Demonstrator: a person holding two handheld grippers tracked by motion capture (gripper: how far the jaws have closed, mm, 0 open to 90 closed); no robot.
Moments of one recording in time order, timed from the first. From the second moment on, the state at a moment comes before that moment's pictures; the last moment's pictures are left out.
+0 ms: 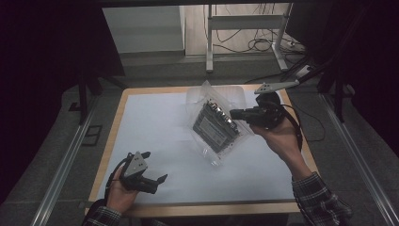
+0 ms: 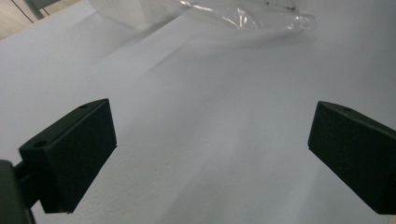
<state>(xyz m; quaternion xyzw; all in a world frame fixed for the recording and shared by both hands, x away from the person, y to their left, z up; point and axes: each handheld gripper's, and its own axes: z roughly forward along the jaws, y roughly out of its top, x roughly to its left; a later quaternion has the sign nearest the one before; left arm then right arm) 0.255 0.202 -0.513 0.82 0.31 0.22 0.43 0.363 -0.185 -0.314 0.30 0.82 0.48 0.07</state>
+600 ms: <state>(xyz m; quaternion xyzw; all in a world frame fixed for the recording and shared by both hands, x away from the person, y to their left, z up) 0.255 0.200 -0.514 0.82 0.31 0.21 0.43 0.398 -0.179 -0.289 0.31 0.81 0.49 0.07</state>
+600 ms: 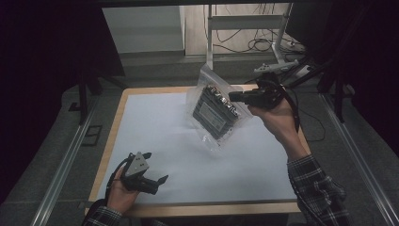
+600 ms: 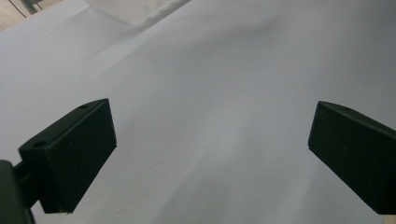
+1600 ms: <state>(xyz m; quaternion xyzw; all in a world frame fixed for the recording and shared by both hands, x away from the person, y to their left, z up) 0.256 0.199 -0.515 0.83 0.31 0.21 0.42 0.465 -0.161 -0.254 0.35 0.80 0.47 0.13</state>
